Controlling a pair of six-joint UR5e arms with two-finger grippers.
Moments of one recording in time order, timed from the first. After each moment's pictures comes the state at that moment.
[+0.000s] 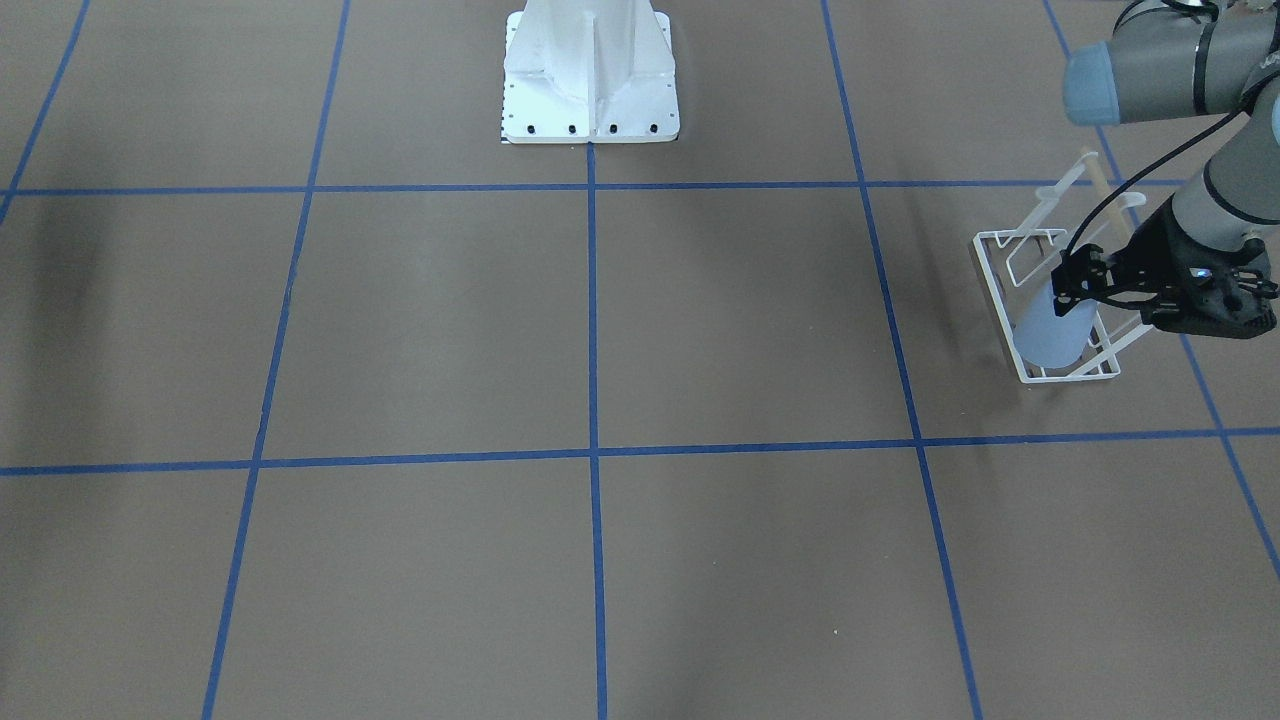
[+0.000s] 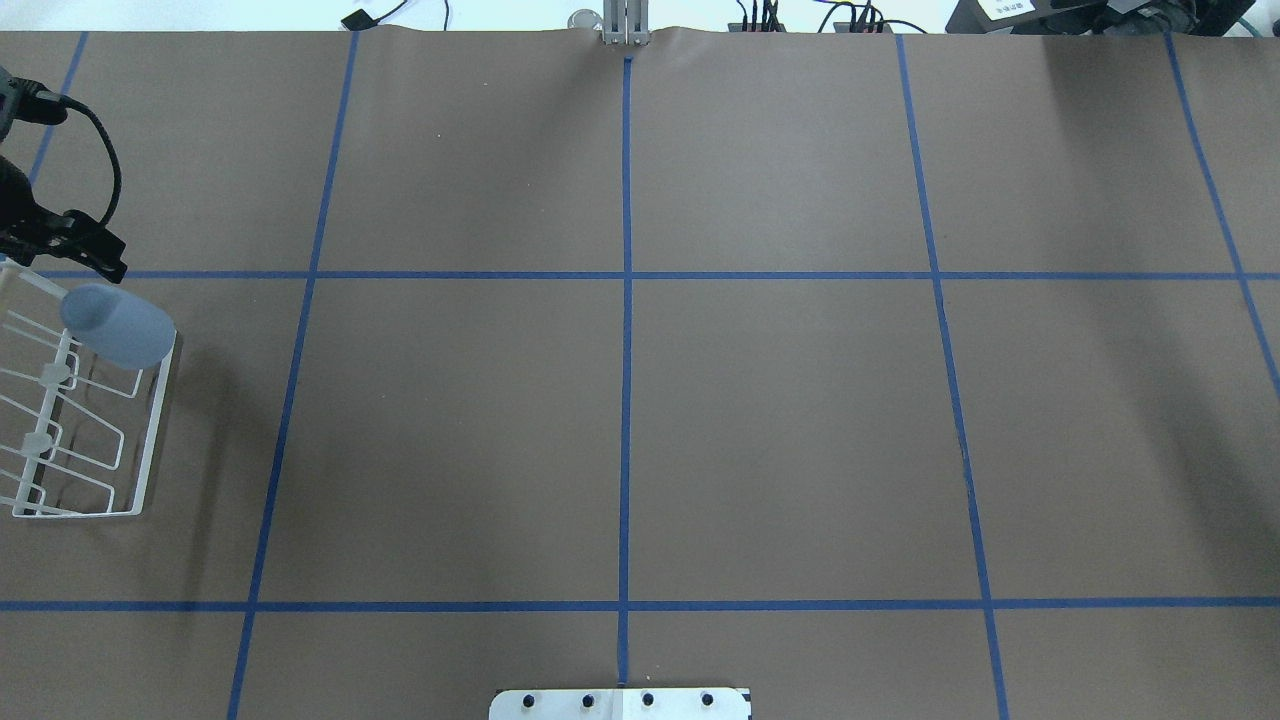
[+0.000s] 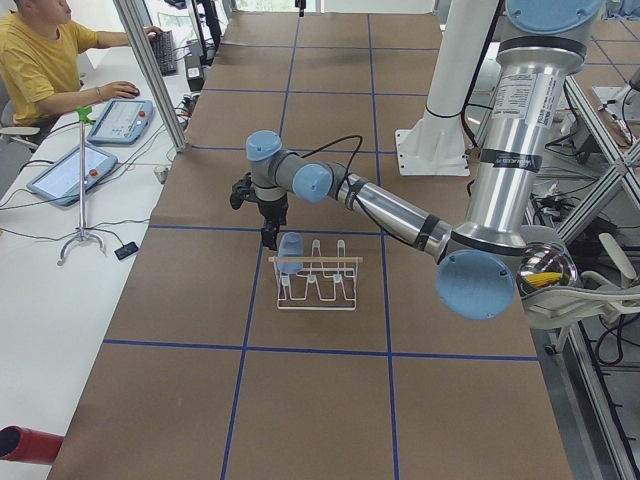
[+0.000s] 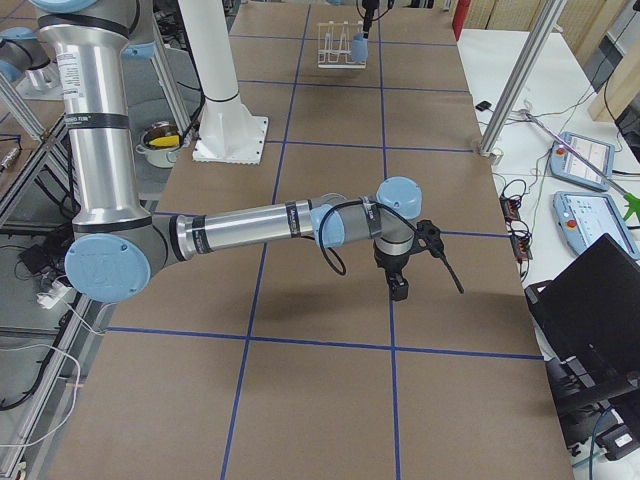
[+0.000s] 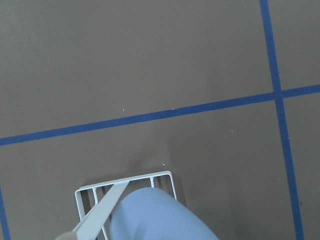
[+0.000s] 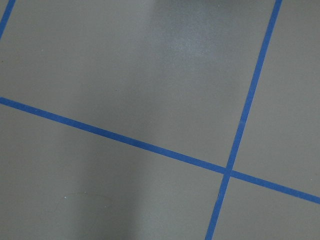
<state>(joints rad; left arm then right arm) -1.12 -1.75 -1.84 -1.52 -2.20 -0.41 1.44 -1.49 1.68 -1.51 2.30 -0.03</state>
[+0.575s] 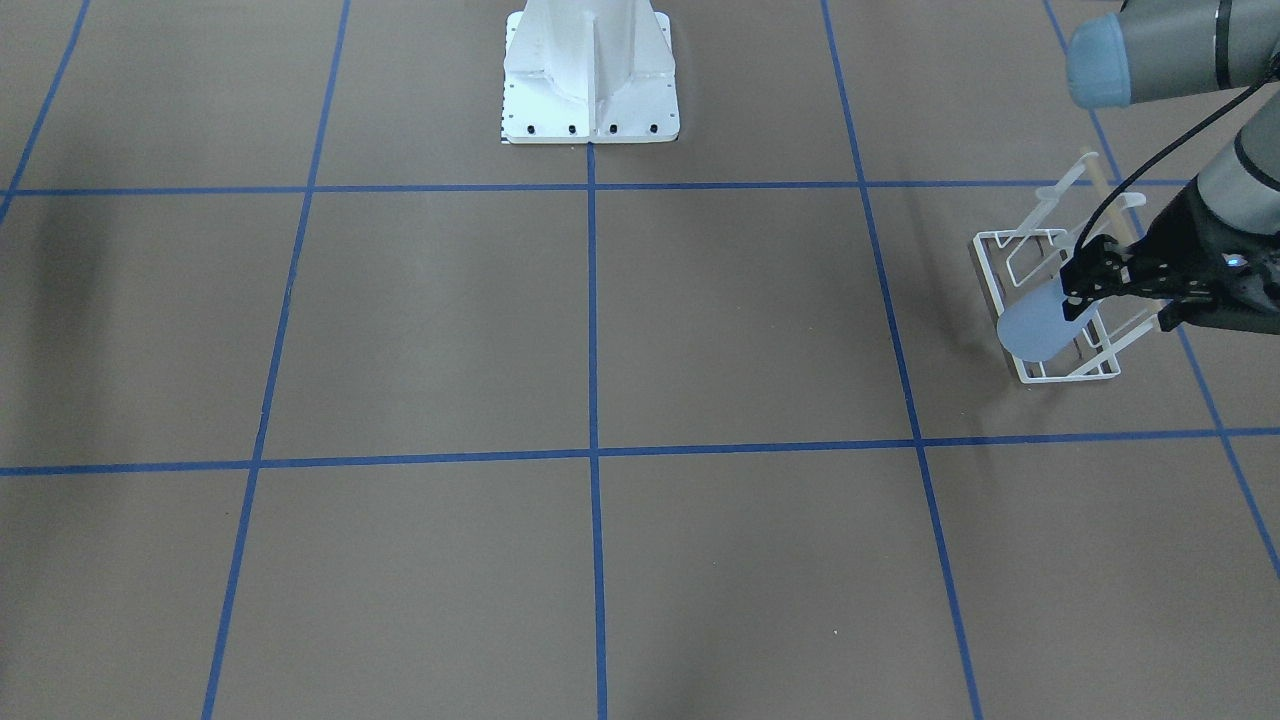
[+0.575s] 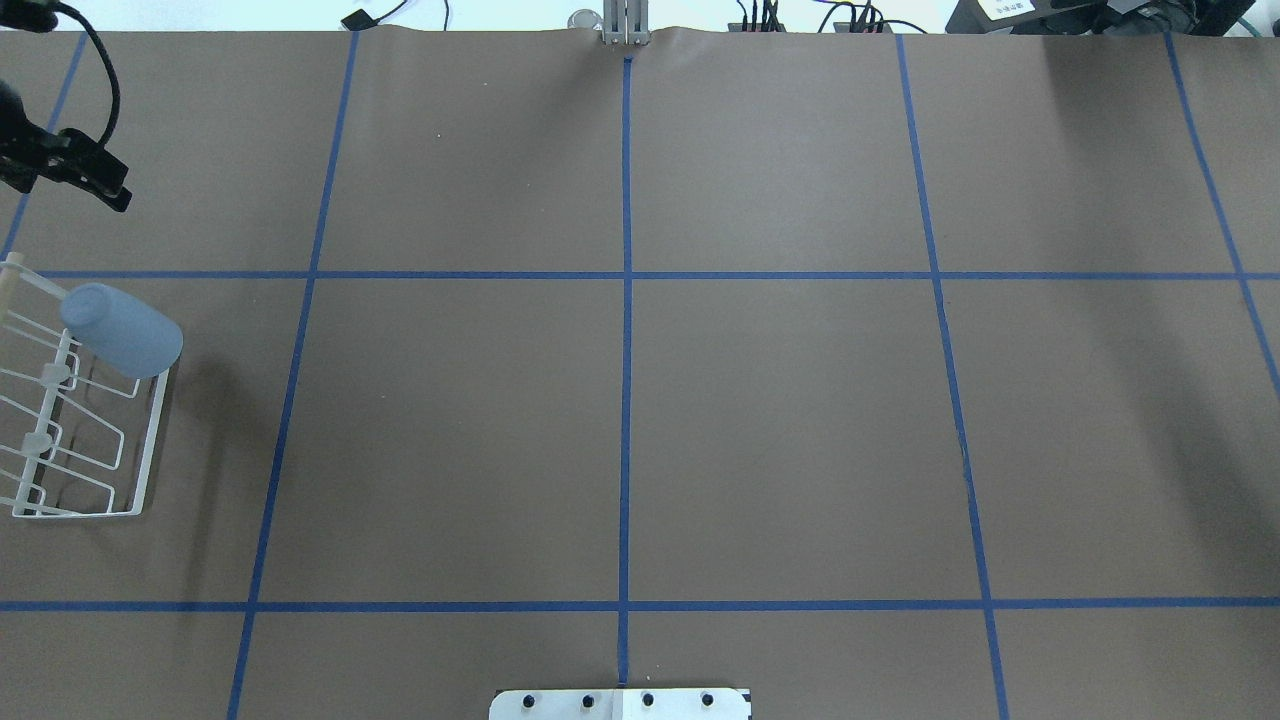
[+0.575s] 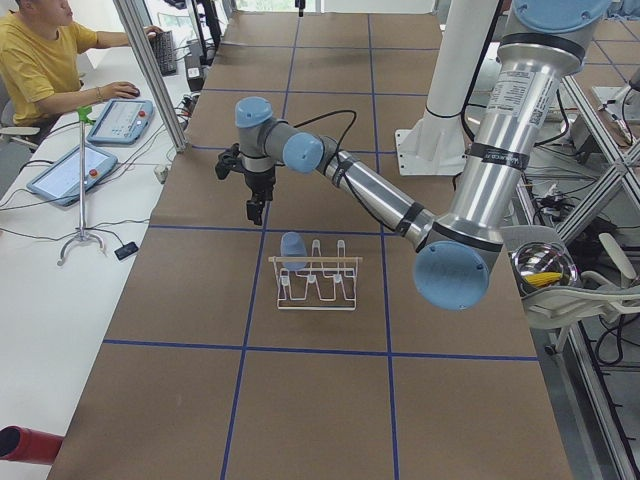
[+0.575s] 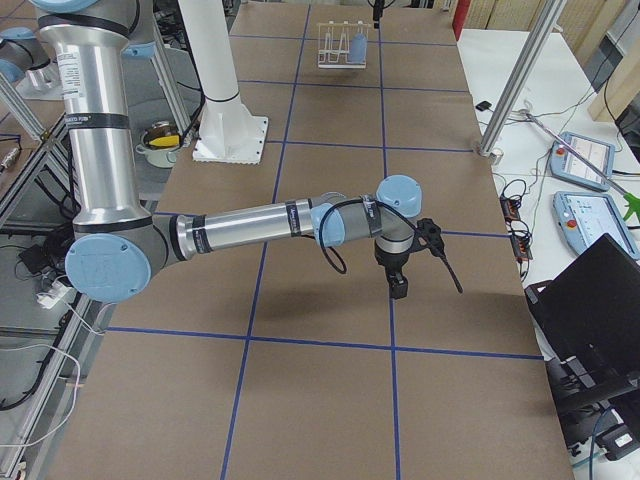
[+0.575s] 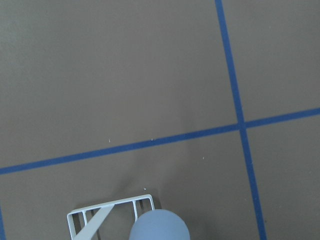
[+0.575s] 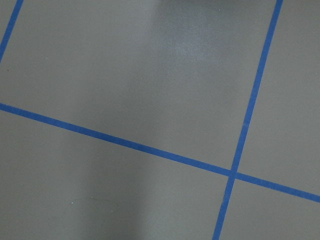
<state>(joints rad) -1.21 -1.89 -1.86 -1.38 -2.21 -0.34 1.44 -1.49 1.69 -1.51 2.31 0.00</state>
